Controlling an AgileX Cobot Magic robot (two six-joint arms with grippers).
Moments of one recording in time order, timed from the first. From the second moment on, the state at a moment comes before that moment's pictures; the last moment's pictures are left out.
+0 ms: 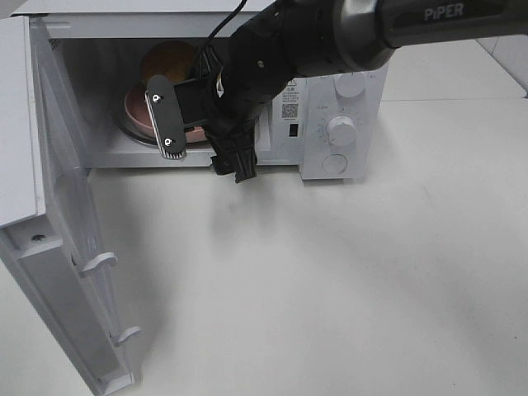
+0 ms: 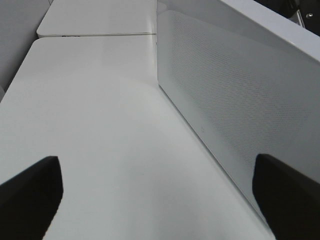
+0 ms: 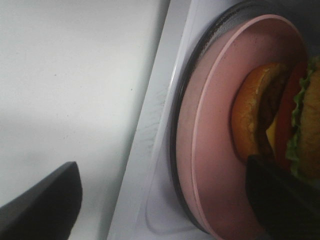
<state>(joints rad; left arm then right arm) 0.09 0.00 -0.51 -0.16 1.04 0.16 0.71 2.17 -1.63 -0.28 0.36 -1.10</state>
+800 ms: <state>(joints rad) 0.09 0.00 -0.51 -0.16 1.04 0.16 0.68 2.39 -1.90 -0.25 0.46 -1.08</state>
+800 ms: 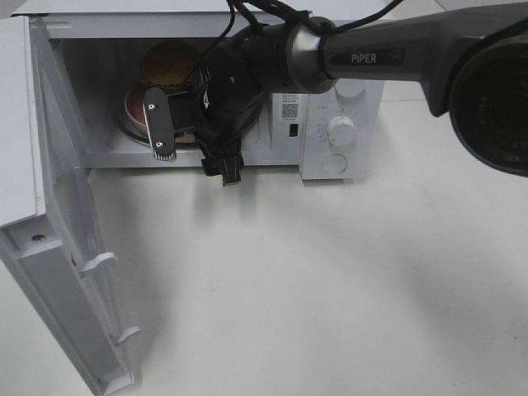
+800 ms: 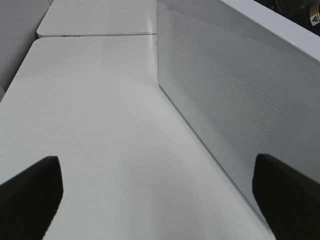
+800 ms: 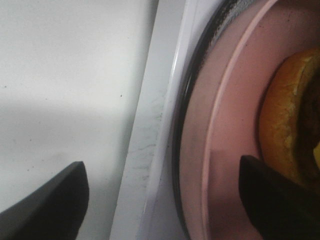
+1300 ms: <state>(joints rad) 0.09 0.00 -0.51 -0.16 1.04 0.16 0.68 2.44 -1.93 -0.23 0.45 -1.08</state>
